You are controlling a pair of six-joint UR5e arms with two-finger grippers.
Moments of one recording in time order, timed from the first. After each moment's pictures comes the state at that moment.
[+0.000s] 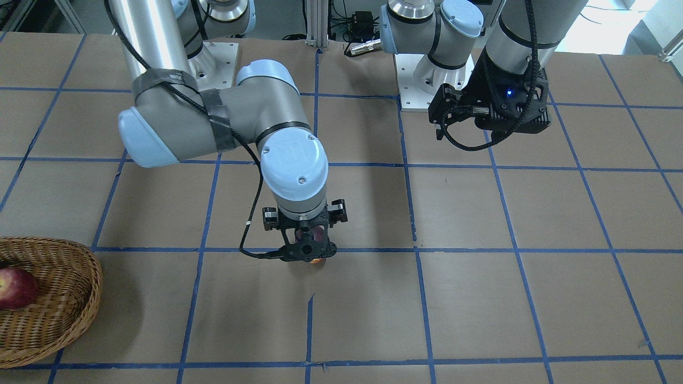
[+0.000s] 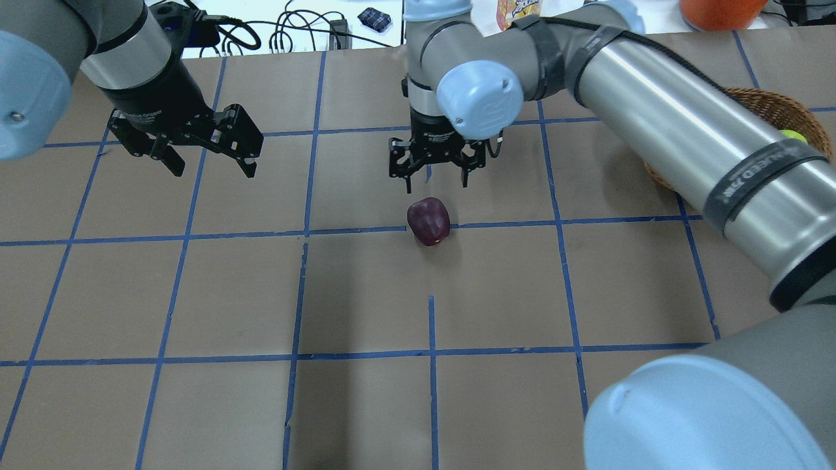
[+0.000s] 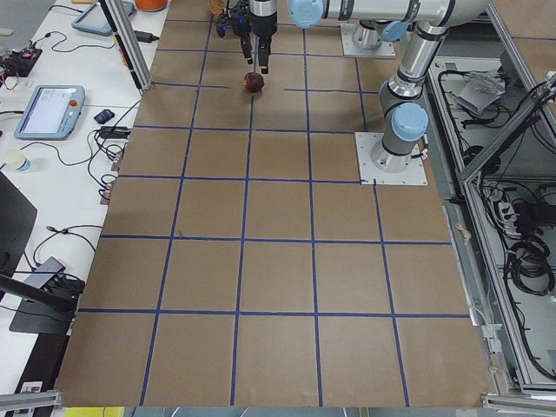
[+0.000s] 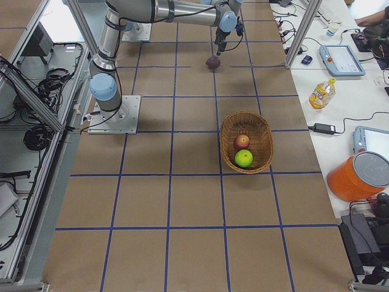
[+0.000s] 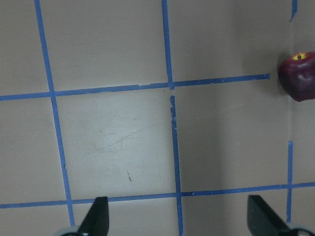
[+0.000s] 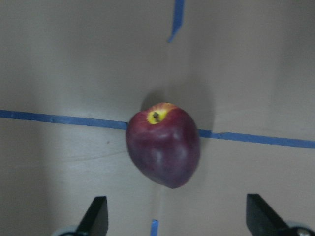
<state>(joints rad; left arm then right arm) -1.55 -1.57 -1.57 -1.61 1.58 0.08 1.94 -1.02 1.34 -1.74 -1.49 0.23</state>
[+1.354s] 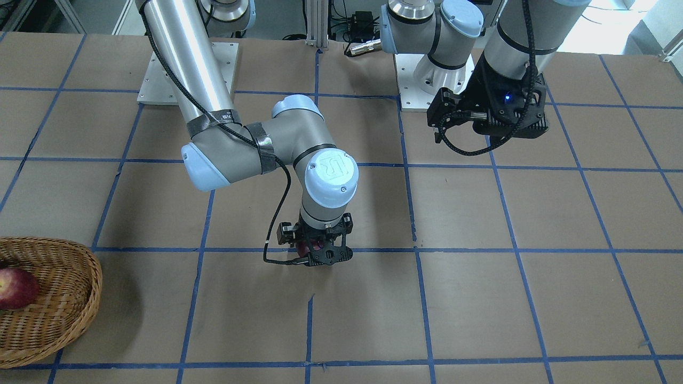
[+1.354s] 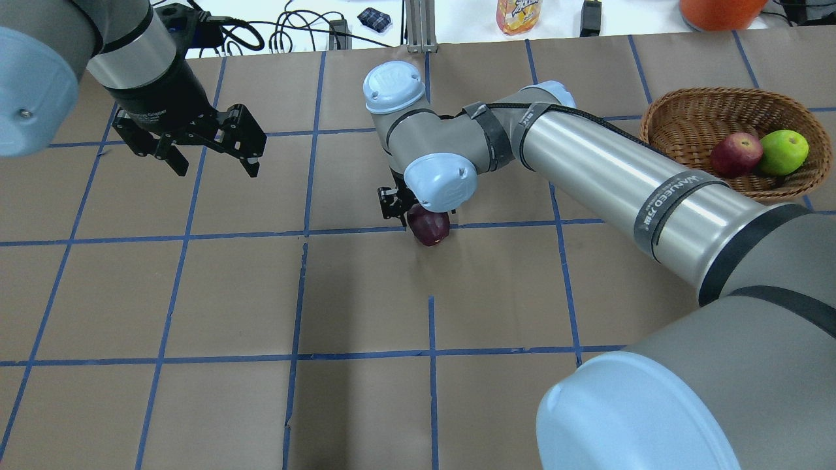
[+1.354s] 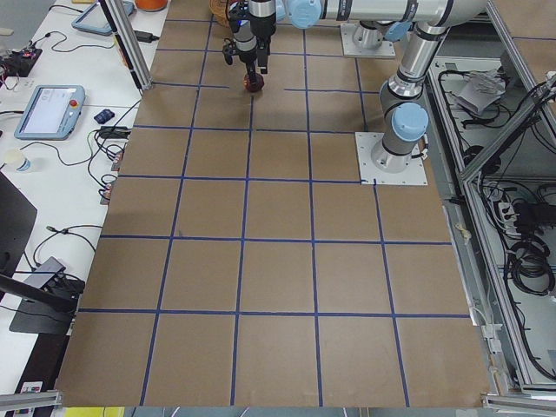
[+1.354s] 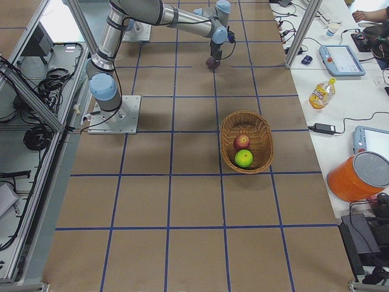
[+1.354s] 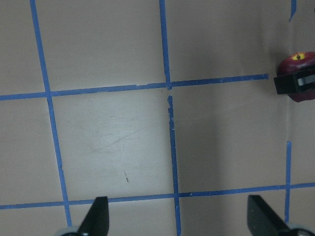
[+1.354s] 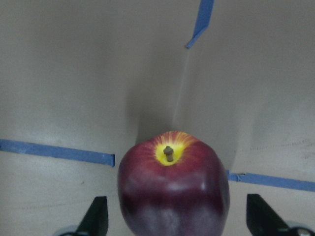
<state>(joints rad) -1.56 -1.58 -1.57 -1.61 1.58 0.08 1.99 -0.97 1.48 -1.97 -1.64 0.22</state>
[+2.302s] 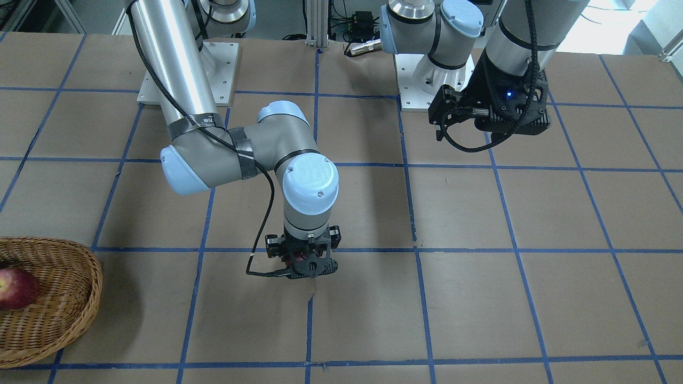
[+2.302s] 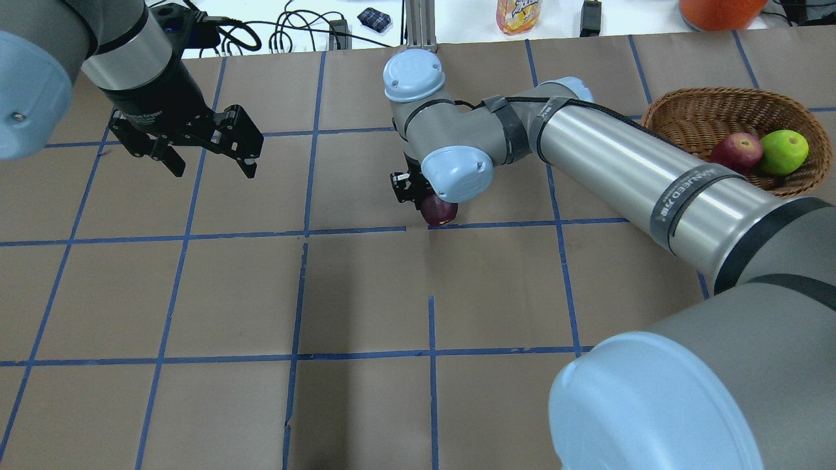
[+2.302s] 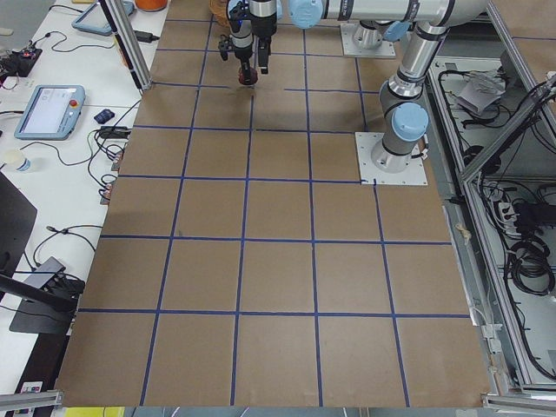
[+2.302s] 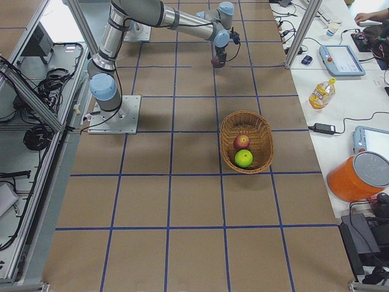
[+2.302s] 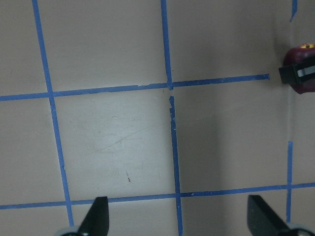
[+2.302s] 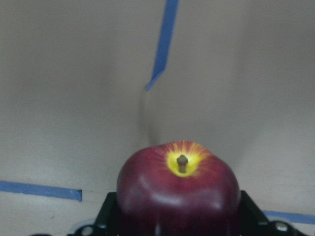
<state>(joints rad) -1.55 -1.57 -1.57 -1.61 1.57 0.09 1.91 -0.99 1.46 -2.02 -1.63 0.19</state>
